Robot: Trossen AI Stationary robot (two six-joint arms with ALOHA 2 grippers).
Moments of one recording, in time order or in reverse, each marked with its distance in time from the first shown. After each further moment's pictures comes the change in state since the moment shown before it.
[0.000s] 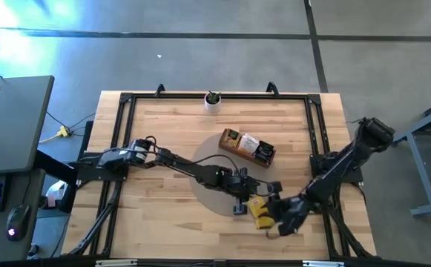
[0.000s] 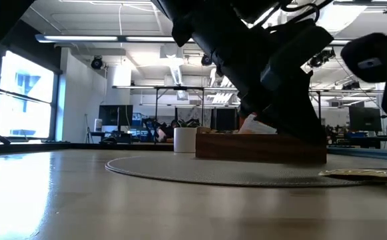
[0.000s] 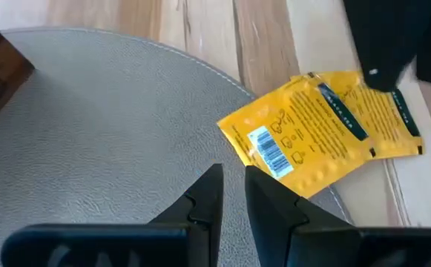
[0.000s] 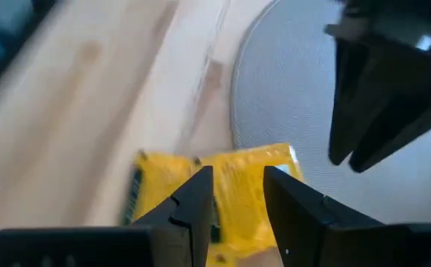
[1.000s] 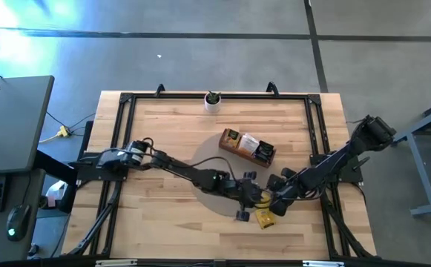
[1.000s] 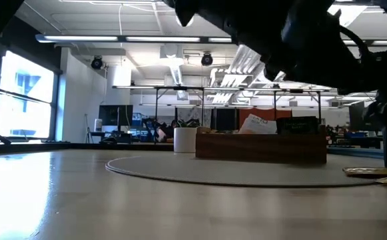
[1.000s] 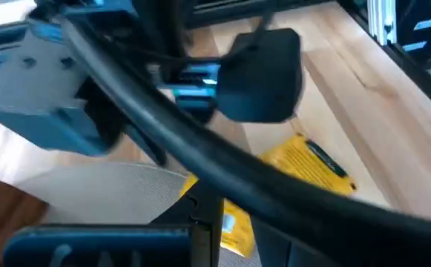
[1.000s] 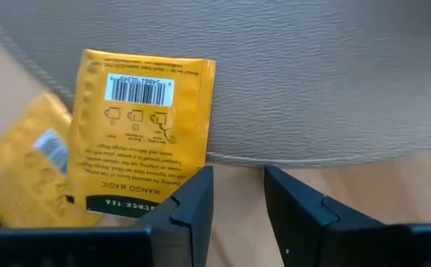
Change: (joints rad) left arm -0.038 -0.012 0.007 0.193 -0.040 0.213; right arm -0.196 -0.005 -0.075 -0.292 -0.234 0.608
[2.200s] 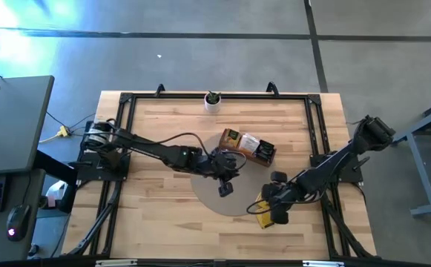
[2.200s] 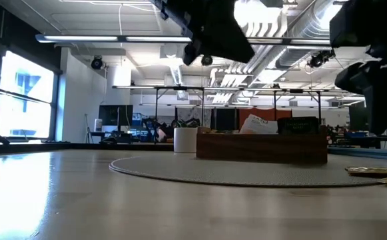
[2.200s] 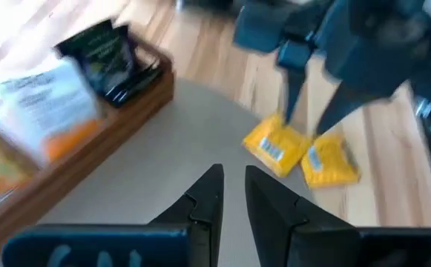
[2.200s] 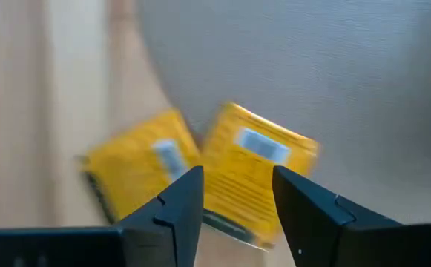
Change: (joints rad) left arm 0.082 -0.462 -0.381 -0.146 -0.084 -0.413; right arm 0.014 -0.001 0.183 -0.088 0.005 -0.339
